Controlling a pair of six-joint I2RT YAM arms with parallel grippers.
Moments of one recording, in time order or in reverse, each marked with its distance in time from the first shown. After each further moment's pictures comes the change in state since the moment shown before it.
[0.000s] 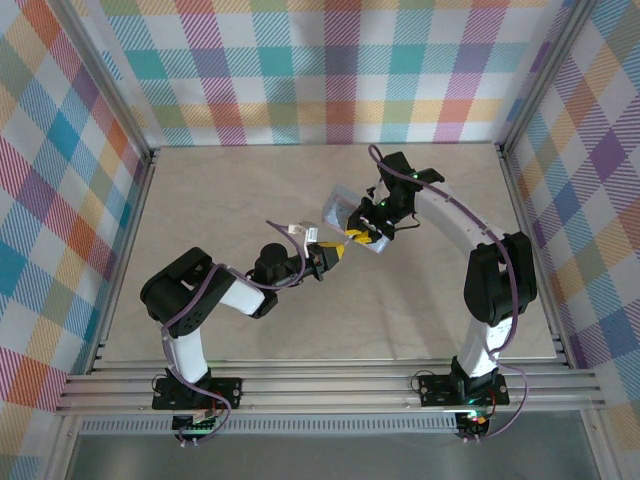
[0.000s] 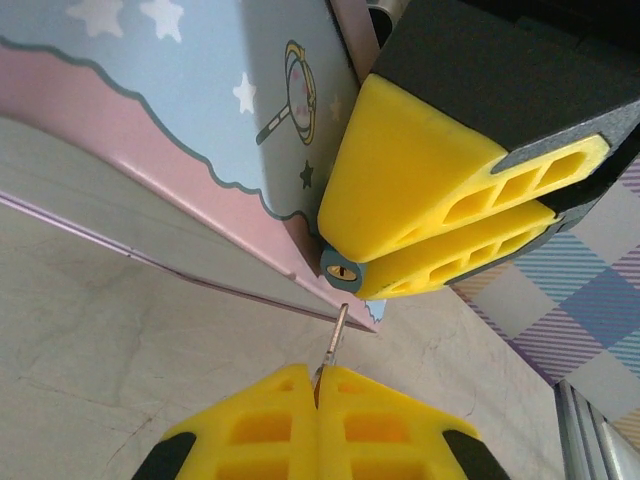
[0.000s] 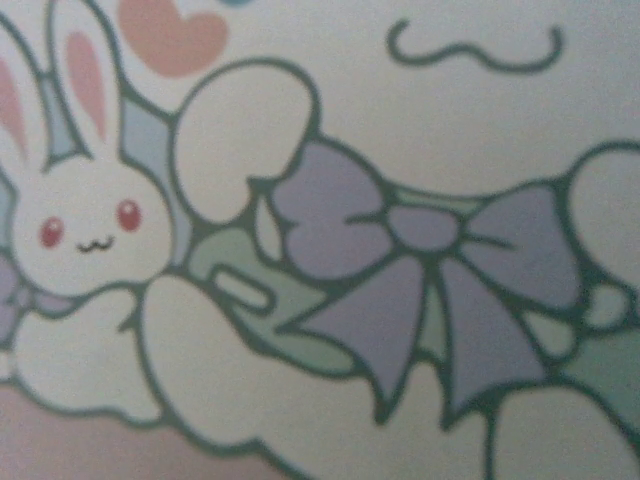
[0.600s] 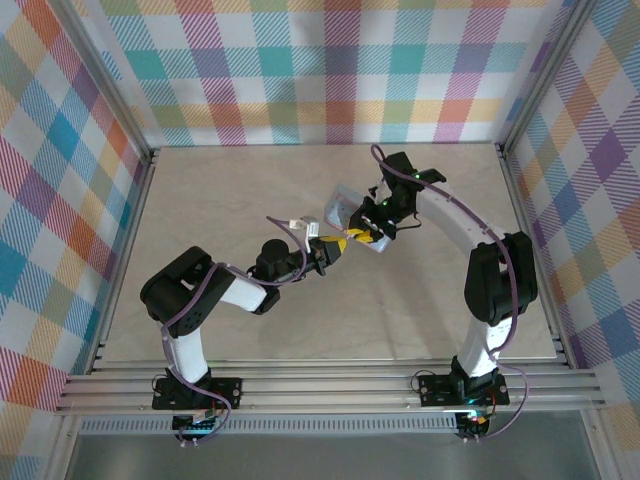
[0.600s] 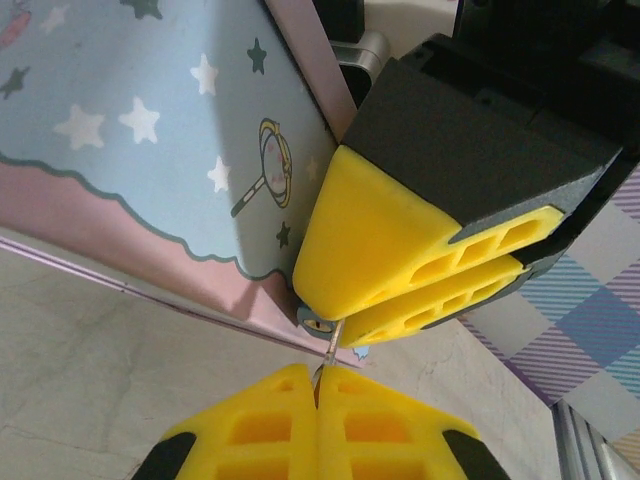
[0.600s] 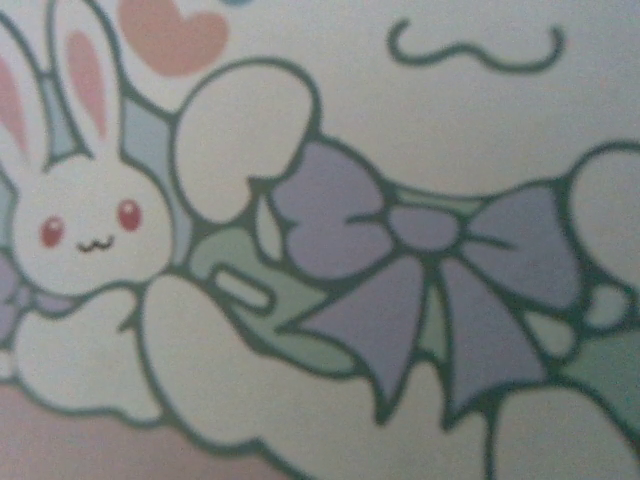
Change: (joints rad) left arm 0.001 0.002 0.043 -0.006 -0.008 -0.008; right arm -0.005 0.000 -0.011 0.013 -0.001 0.000
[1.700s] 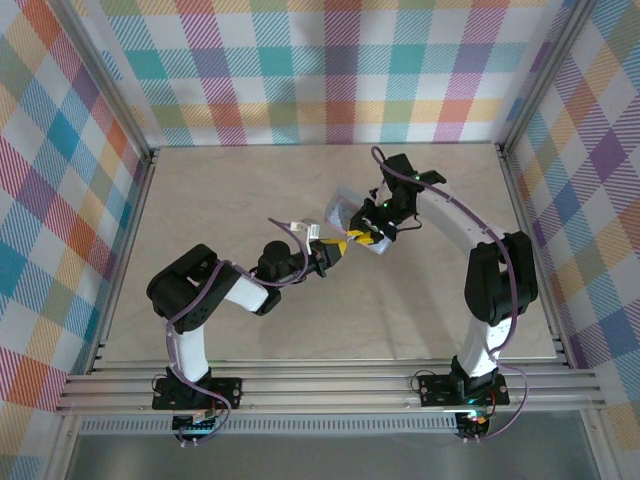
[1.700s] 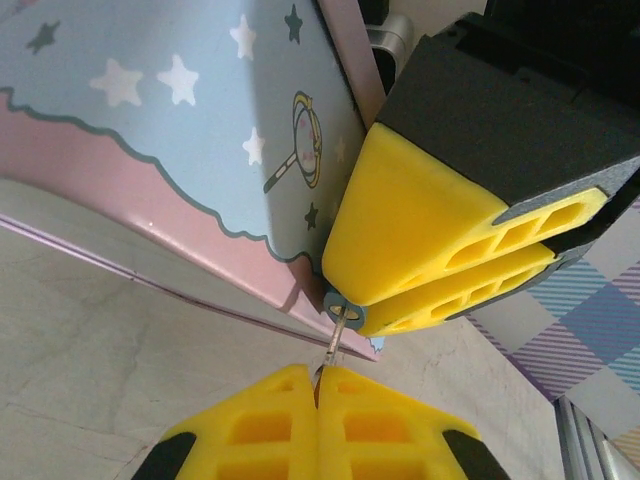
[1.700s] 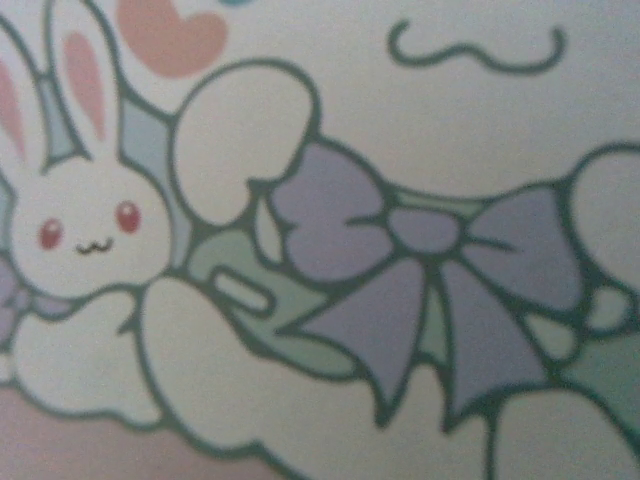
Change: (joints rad) left arm 0.000 0.043 0.002 0.026 0.000 -0.015; right arm -0.002 0.000 -0.018 0.010 -0.008 0.002
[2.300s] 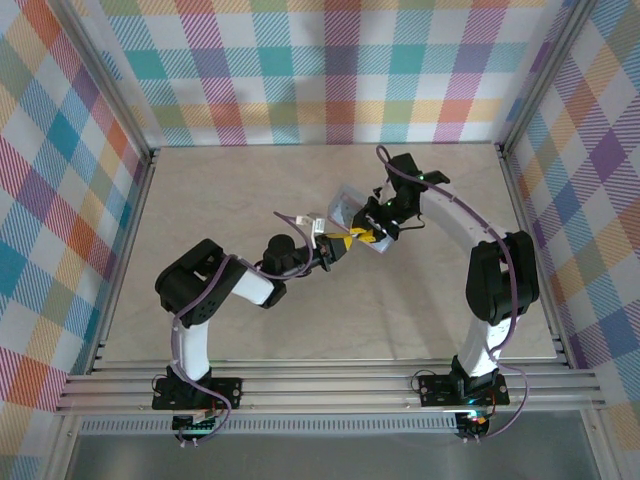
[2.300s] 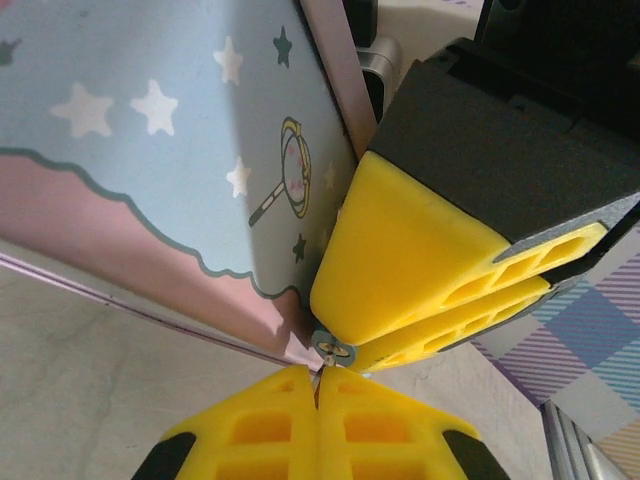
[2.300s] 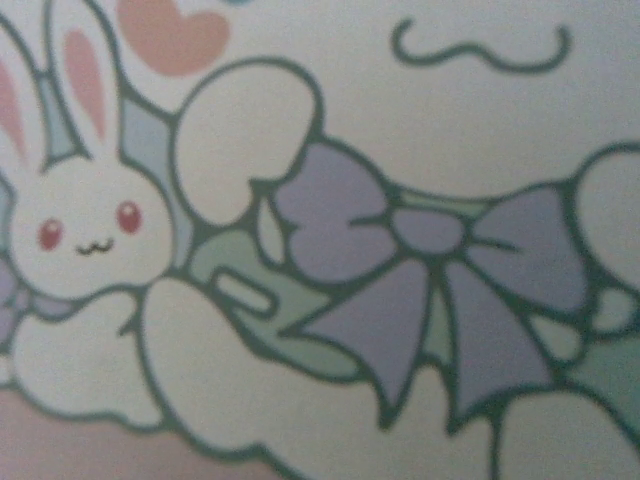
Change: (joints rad) left arm 0.011 0.066 0.092 0.002 0.058 -0.023; right arm -0.029 0.000 -0.021 0.031 -0.030 0.010
